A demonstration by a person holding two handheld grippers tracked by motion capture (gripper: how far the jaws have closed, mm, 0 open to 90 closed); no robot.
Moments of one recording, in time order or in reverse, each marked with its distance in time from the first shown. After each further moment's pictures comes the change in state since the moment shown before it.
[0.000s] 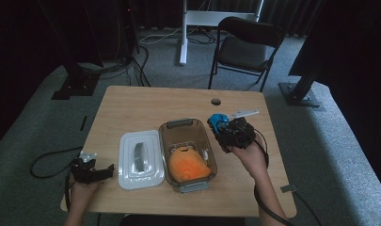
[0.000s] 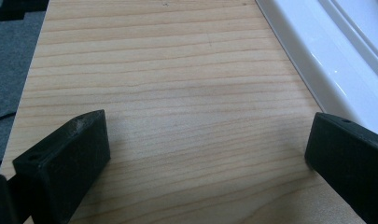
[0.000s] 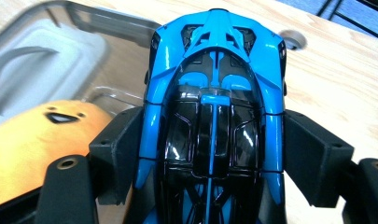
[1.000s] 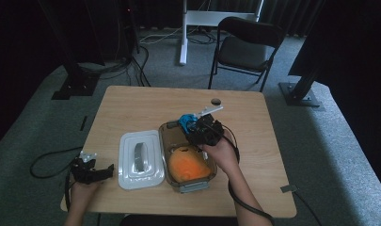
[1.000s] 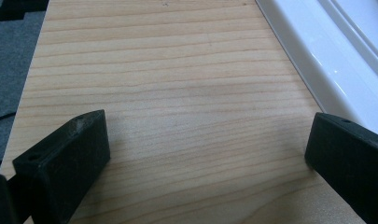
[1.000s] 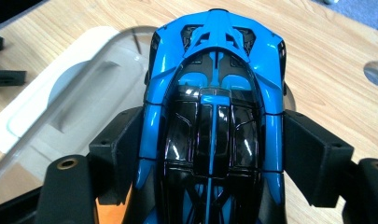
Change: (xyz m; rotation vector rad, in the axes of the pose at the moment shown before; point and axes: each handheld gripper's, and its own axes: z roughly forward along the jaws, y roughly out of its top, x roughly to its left) left arm 0.000 0.000 0.000 0.000 0.000 -0.001; right arm 0.062 0.035 0.041 0.025 0.105 -0.065
